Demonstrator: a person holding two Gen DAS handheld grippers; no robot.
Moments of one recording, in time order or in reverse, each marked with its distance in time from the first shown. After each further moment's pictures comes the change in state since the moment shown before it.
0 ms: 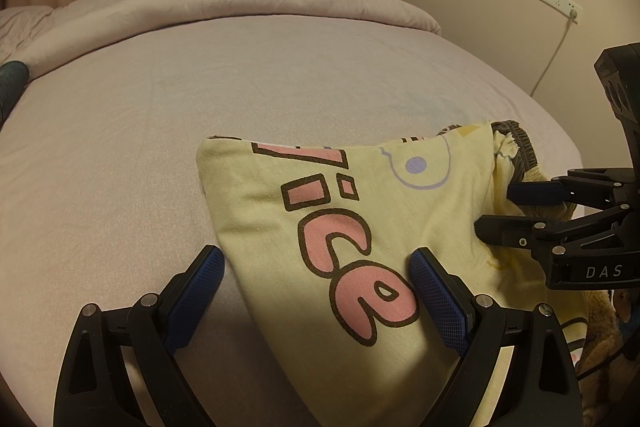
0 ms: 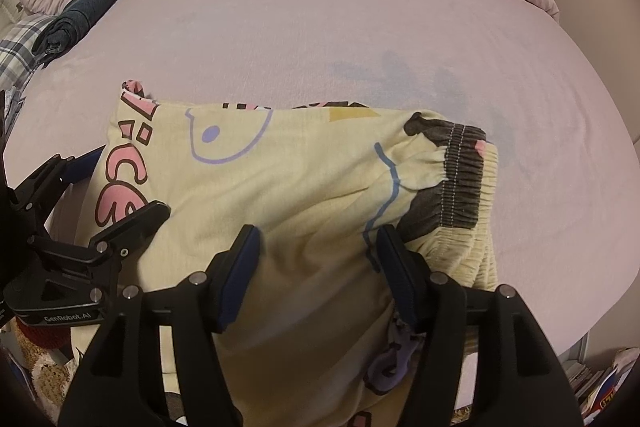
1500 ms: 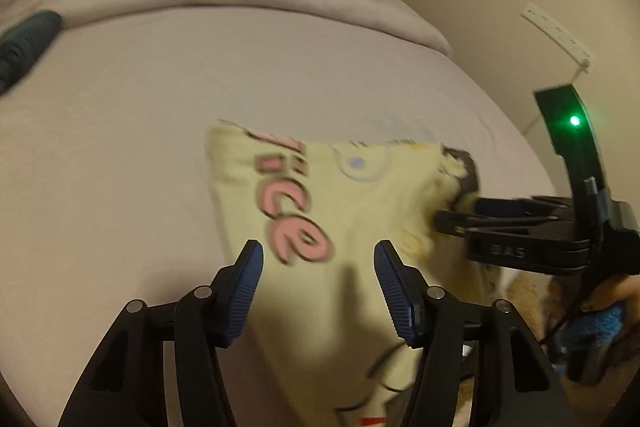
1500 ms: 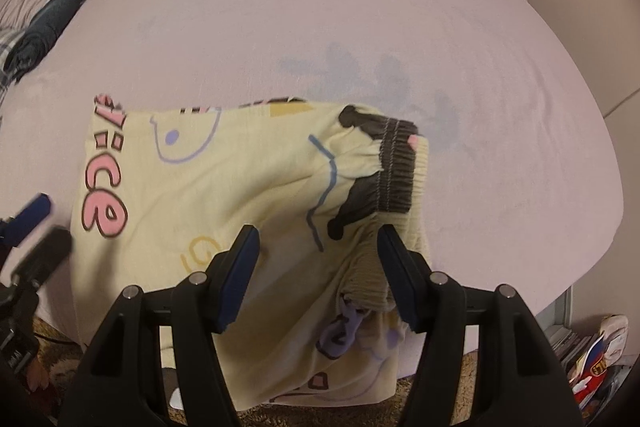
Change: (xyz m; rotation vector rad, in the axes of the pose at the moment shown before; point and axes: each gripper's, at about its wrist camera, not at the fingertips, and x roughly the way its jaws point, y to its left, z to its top) left arm -0.059 -0.029 -0.002 -0.200 0.056 -0.044; right arm -0.012 -0.014 0.015 0.050 0.094 -0.097
